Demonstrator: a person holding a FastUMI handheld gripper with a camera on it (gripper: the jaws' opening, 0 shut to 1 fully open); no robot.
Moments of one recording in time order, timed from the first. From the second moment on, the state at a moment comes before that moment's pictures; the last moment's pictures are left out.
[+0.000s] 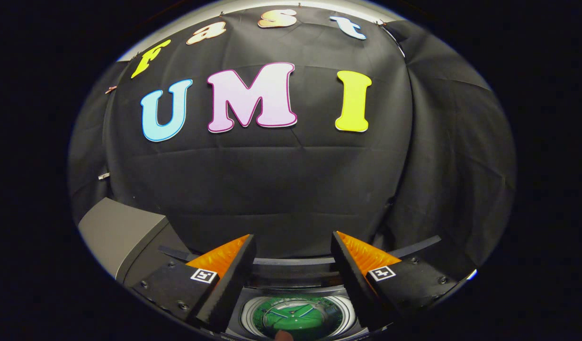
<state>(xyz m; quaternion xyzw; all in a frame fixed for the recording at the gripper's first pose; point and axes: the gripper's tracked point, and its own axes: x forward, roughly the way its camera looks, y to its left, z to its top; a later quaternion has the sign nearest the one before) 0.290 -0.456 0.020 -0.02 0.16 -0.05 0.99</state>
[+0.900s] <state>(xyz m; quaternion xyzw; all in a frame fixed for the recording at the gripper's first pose) 0.247 -0.459 -0.049 0.00 0.23 -0.05 0.97</state>
